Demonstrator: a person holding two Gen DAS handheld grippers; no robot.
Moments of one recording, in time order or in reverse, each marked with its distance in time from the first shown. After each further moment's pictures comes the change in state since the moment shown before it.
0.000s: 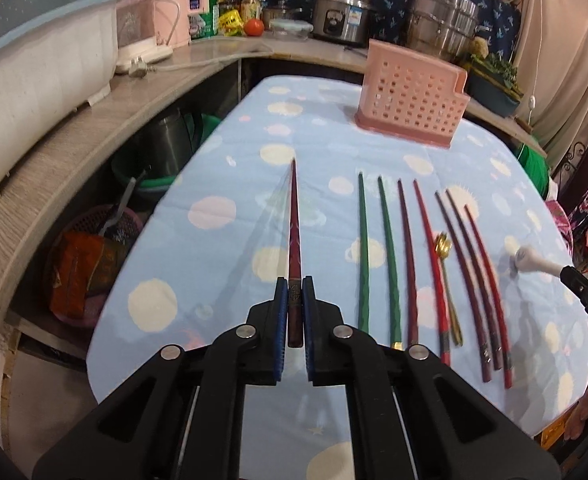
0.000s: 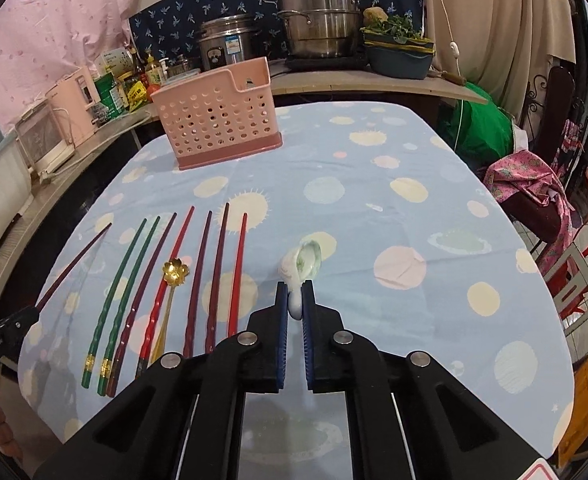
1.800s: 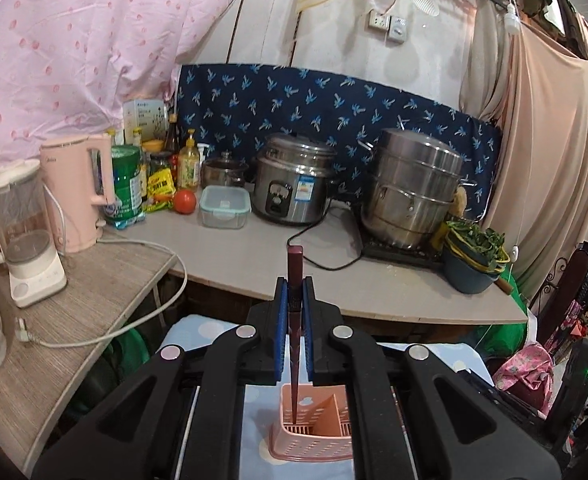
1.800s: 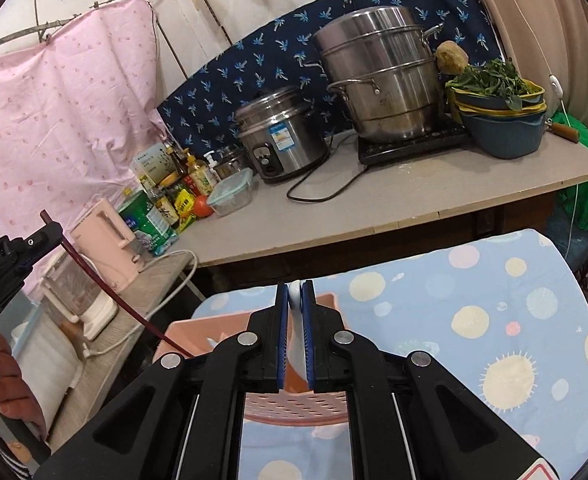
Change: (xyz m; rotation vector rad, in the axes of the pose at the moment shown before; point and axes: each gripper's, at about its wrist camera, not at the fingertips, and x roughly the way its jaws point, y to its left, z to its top) left arm 0.062 -0.100 0.333 -0.013 -0.417 -0.130; right arm 0.169 0.013 0.267 0.121 -0.156 0.337
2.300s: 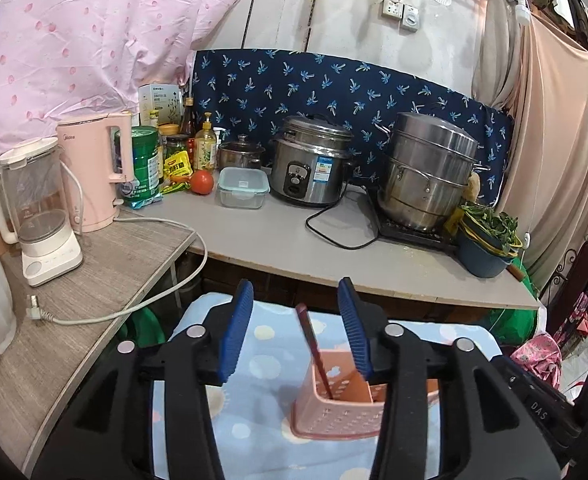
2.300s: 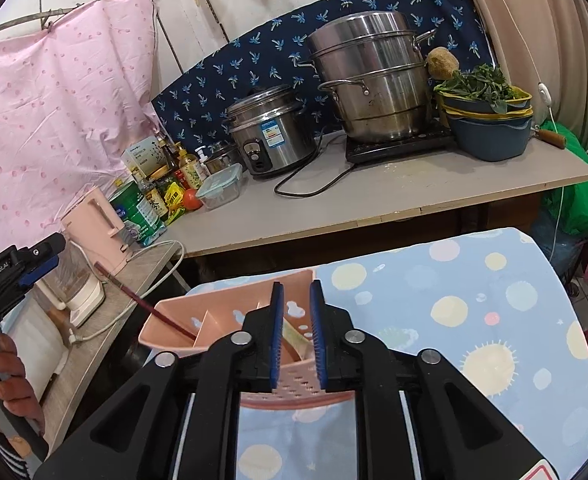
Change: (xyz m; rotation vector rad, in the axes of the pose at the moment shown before) left arm -0.013 0.021 -0.028 -0.003 0.040 0.039; right arm -0.031 0.002 -0.020 -0.038 -0.019 -0.041
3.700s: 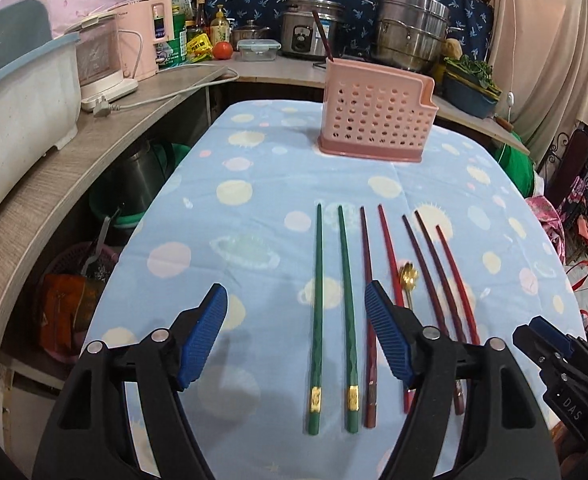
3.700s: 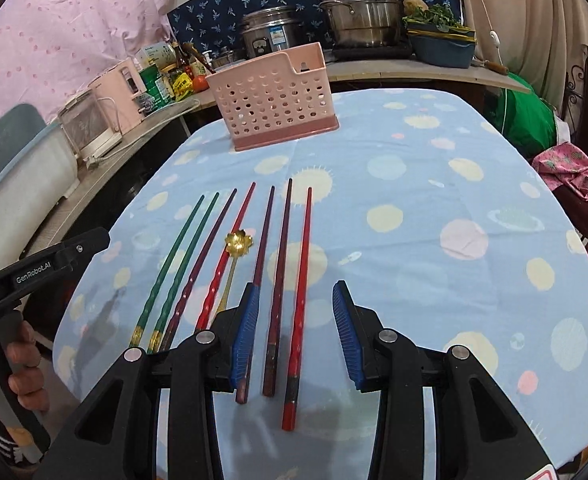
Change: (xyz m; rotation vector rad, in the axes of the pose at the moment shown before) left arm -0.162 0.032 -0.246 0.090 0.348 0.040; right arm -0.177 0.037 -0.257 -0.086 0.243 -0.122
